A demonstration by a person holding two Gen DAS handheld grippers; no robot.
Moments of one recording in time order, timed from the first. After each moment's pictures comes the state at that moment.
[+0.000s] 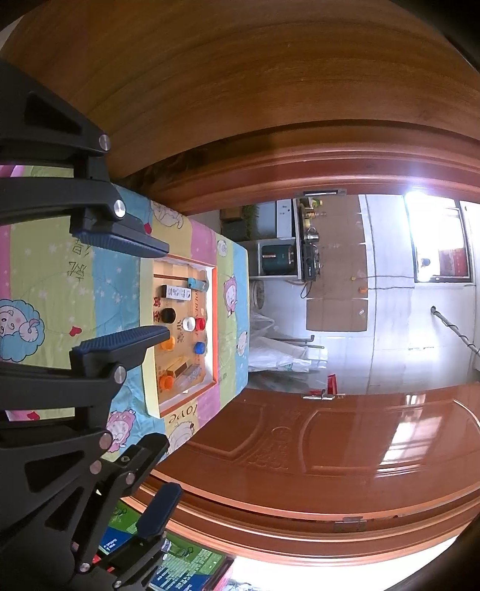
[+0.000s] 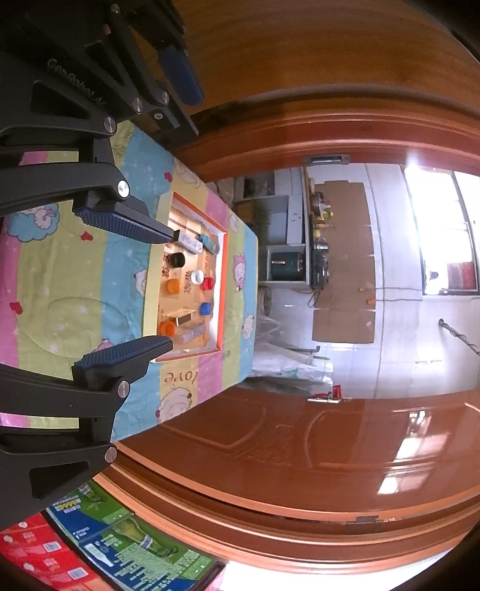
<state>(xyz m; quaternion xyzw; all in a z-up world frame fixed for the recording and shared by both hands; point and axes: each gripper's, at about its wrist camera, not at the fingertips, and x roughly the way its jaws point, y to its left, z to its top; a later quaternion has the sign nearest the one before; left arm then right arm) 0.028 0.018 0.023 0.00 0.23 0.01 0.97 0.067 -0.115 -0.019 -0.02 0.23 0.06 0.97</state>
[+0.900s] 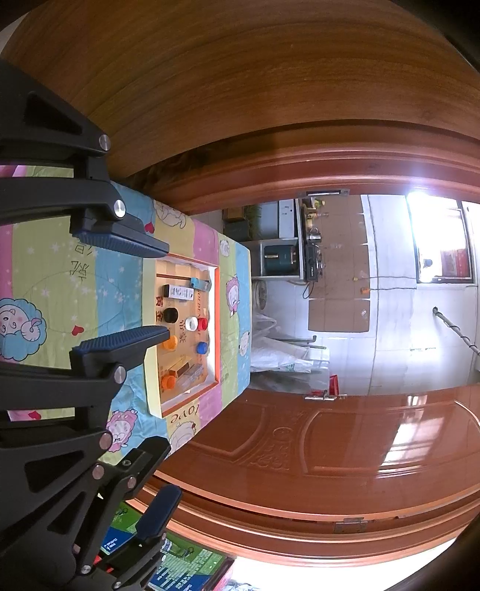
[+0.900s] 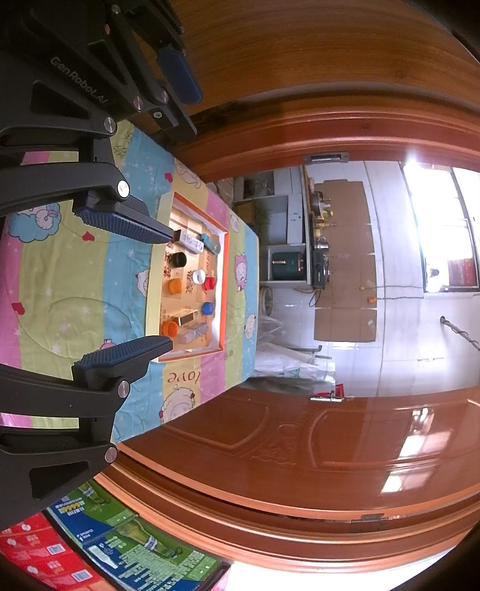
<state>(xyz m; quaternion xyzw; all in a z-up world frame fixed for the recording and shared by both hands) 0.027 0.021 0.022 0.00 0.24 0.01 0.97 0.067 -0.118 -0.019 -0.01 0.23 0.06 0.97</state>
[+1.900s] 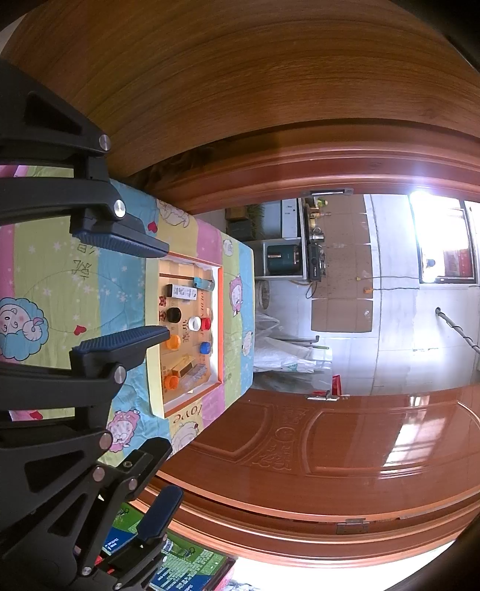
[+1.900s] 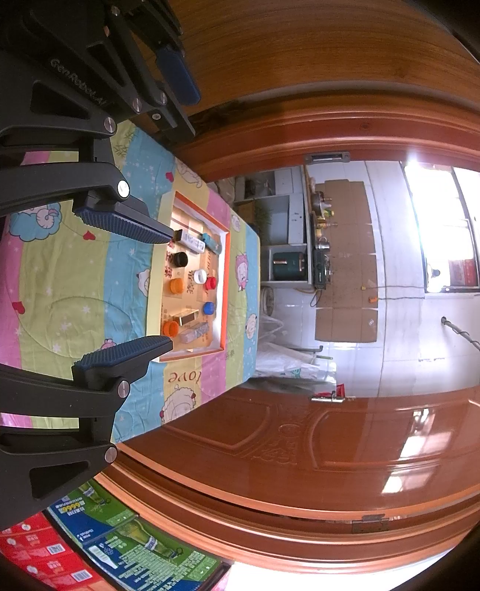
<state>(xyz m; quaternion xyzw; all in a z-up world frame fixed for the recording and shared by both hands) 0.025 0.020 0.019 0.00 0.24 0.01 0.97 0.066 -0.120 -0.018 -0.01 0.24 0.06 0.97</state>
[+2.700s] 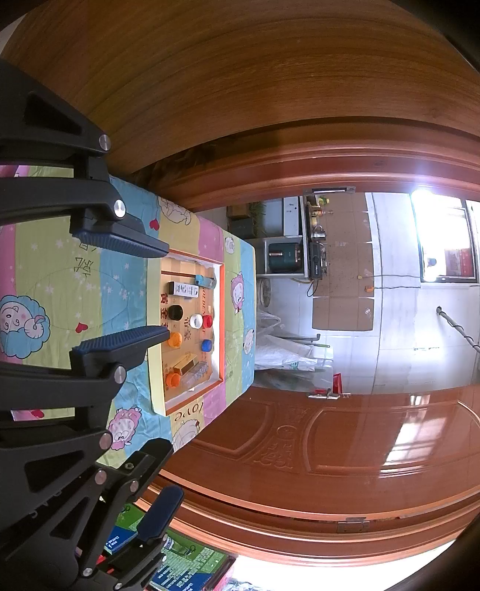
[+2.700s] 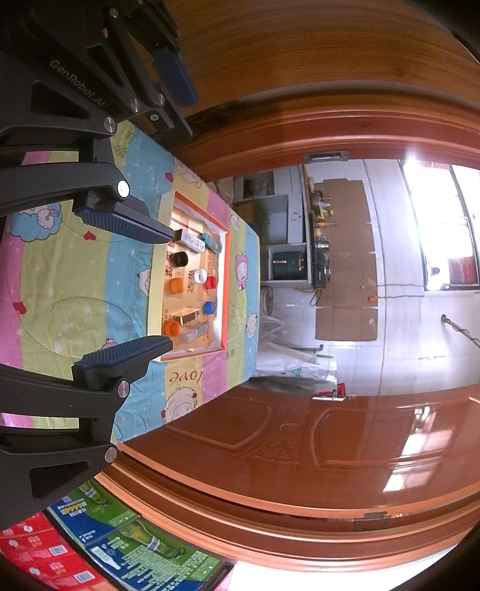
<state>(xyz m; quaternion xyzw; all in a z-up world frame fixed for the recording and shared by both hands) 0.023 0.017 0.017 0.00 0.24 0.01 0.97 0.065 -0.120 -0.021 -0.01 0.23 0.06 0.97</state>
